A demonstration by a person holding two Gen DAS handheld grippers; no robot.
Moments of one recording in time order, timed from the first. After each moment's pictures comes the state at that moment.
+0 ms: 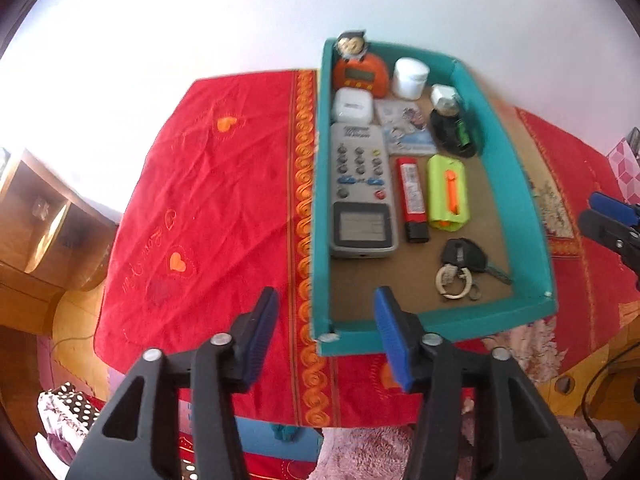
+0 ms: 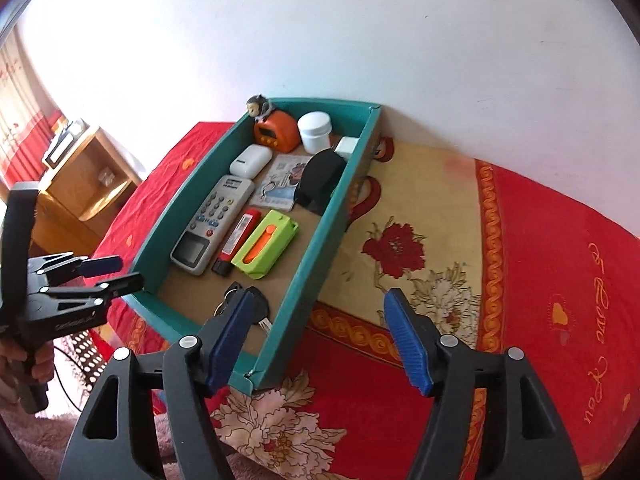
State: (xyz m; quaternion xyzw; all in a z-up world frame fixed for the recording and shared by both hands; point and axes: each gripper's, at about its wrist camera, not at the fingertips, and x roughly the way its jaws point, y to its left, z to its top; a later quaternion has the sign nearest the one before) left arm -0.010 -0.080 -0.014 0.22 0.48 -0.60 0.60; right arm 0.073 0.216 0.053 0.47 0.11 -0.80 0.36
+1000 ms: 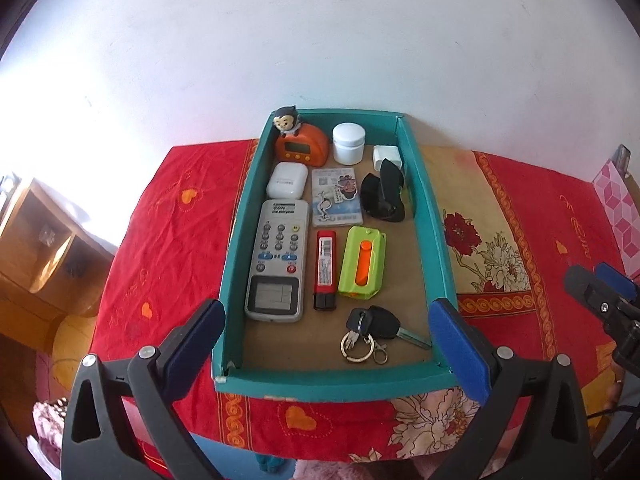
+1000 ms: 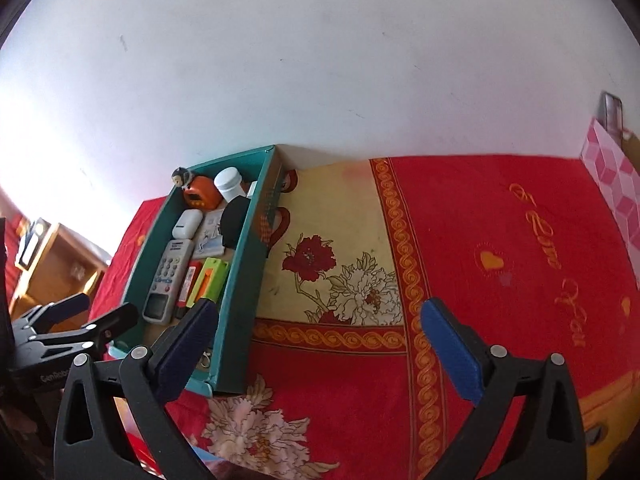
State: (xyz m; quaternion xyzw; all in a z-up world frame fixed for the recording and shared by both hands) left arm -0.064 -0.110 0.051 0.18 0.42 -0.62 0.64; right arm 0.067 0.289 0.068 0.45 -0.02 -0.86 0.24
